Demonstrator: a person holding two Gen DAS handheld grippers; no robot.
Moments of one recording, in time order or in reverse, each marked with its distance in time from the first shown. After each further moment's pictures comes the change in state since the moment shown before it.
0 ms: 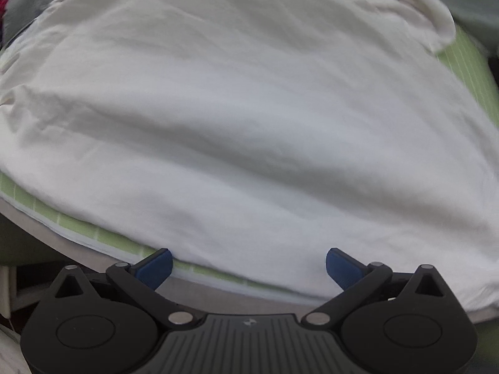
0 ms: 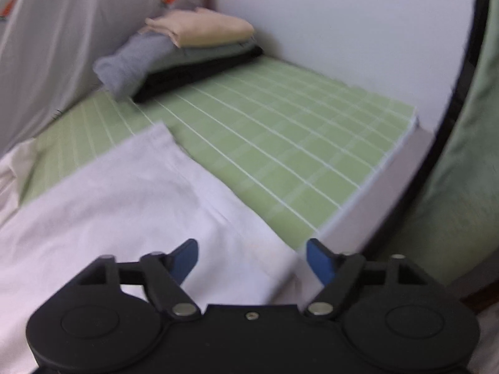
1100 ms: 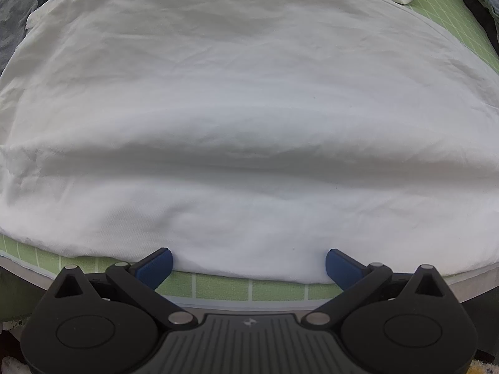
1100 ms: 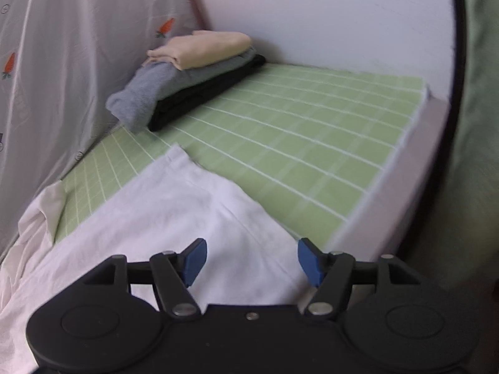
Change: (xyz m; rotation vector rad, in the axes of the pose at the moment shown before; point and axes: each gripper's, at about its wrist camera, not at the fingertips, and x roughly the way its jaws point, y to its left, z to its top) left arm 0.007 0.014 0.075 0.264 0.045 0.081; right arm 0.009 -0.029 -0.029 0.192 -0.021 0.116
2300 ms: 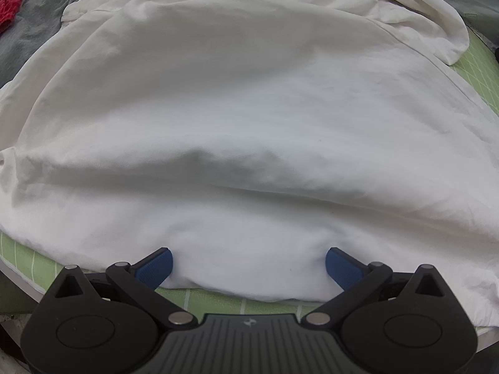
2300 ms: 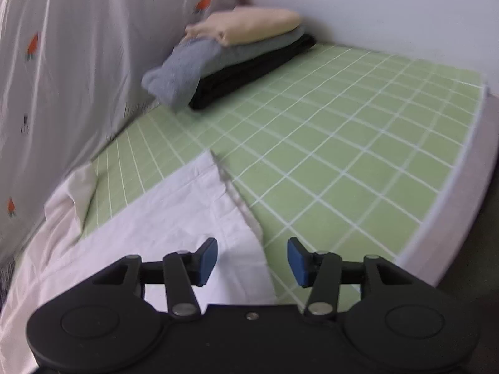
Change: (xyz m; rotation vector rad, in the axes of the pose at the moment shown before) left arm 0.016 0.018 0.082 -0.150 -0.086 0.023; right arm 0.045 0.047 0.017 -0.083 0.104 0.151
